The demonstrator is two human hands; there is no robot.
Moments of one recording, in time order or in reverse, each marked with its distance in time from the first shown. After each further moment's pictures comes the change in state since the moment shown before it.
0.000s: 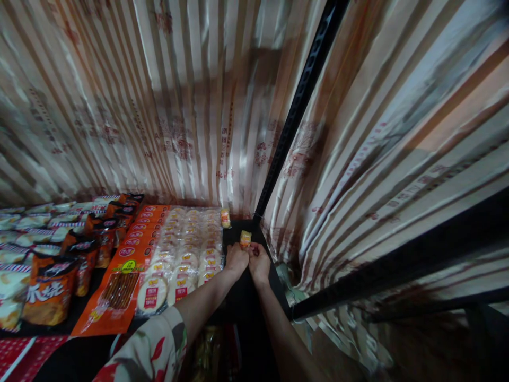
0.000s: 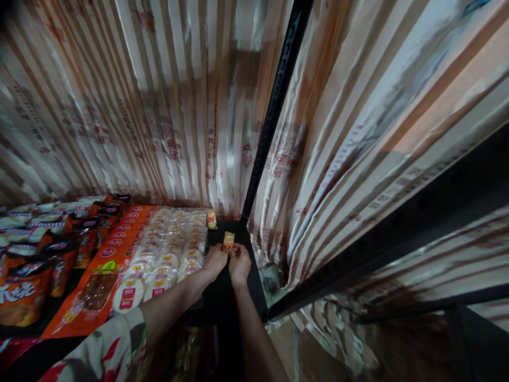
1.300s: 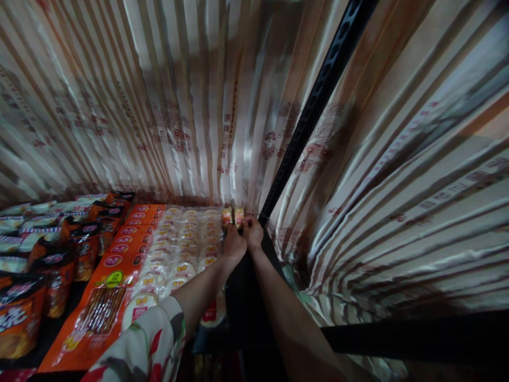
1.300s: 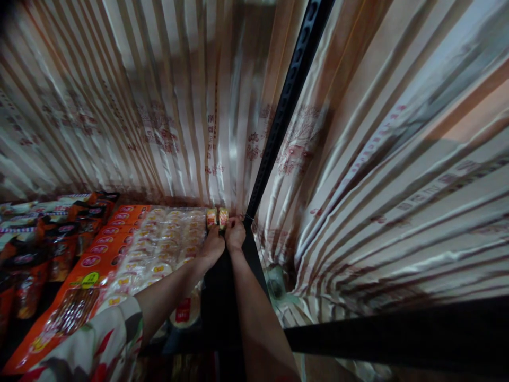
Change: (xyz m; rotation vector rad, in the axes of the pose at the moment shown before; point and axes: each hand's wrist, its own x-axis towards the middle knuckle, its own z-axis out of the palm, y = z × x) left_hand 0.069 0.007 -0.011 -0.144 0.090 0.110; right_hand 0.097 -0.022 0.060 -0.311 -0.007 -0.085
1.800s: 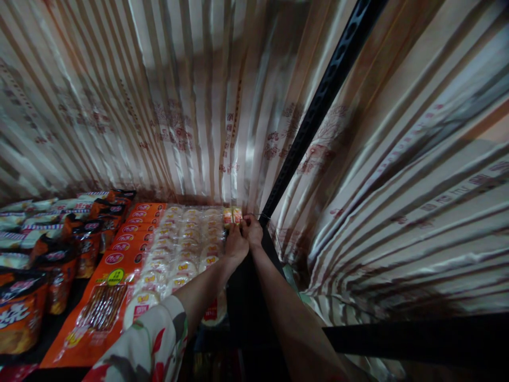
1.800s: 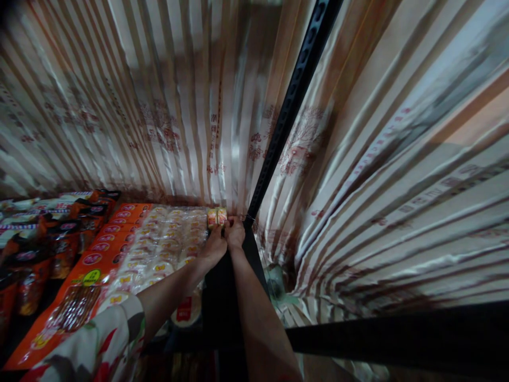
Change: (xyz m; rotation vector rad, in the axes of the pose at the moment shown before) left_hand -0.005 0.003 -0.002 0.006 -0.034 -0.037; right_hand 0.003 -0.005 0.000 -0.028 -0.079 0.003
